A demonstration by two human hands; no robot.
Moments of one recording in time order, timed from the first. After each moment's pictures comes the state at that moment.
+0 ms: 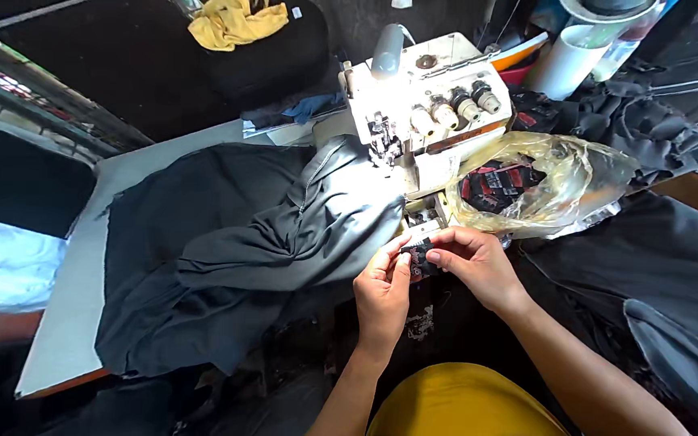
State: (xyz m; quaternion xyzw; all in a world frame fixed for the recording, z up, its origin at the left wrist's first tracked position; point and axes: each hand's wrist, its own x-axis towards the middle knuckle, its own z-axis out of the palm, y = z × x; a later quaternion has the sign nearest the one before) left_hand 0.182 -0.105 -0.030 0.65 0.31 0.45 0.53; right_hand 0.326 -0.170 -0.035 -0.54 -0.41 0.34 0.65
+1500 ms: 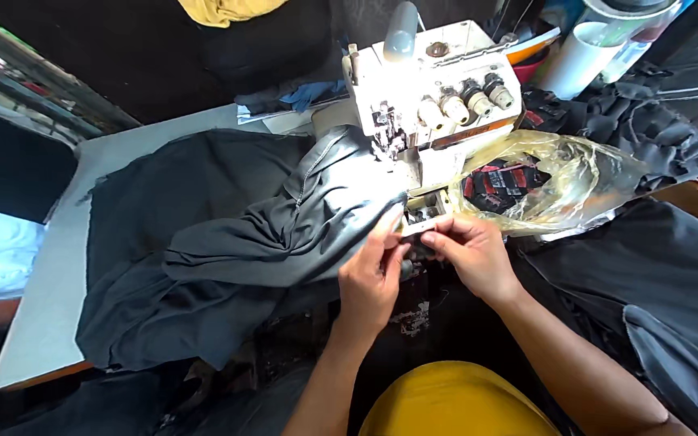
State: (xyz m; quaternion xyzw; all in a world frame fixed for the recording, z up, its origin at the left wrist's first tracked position) left_hand 0.172 -0.071 -0.031 0.80 0.25 0.46 0.29; right_hand 0.328 -0.147 -0.033 -0.55 -0.44 0.27 0.66
